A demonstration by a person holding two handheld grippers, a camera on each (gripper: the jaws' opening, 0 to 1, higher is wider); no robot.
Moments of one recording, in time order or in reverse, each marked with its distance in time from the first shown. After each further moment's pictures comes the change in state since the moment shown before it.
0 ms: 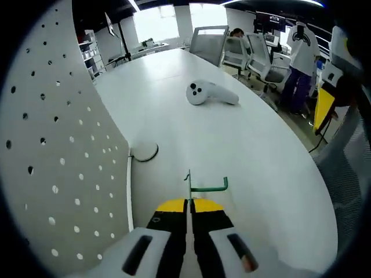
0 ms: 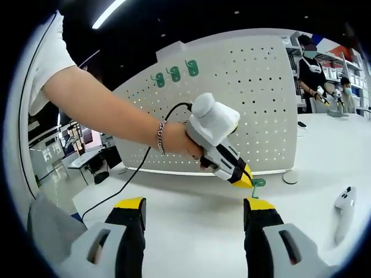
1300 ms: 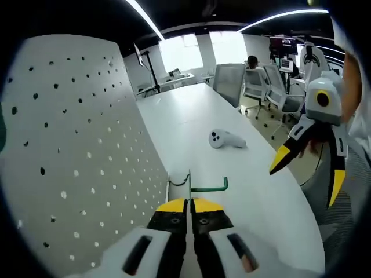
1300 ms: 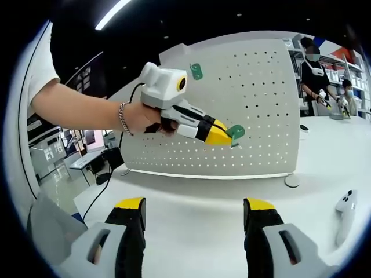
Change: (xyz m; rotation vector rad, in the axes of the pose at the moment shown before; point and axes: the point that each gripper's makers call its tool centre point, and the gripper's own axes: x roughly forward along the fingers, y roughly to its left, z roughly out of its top) left arm -0.121 0.011 0.038 -0.071 -0.238 0.202; right arm 0.000 0.005 0.004 -0.011 -0.018 0.018
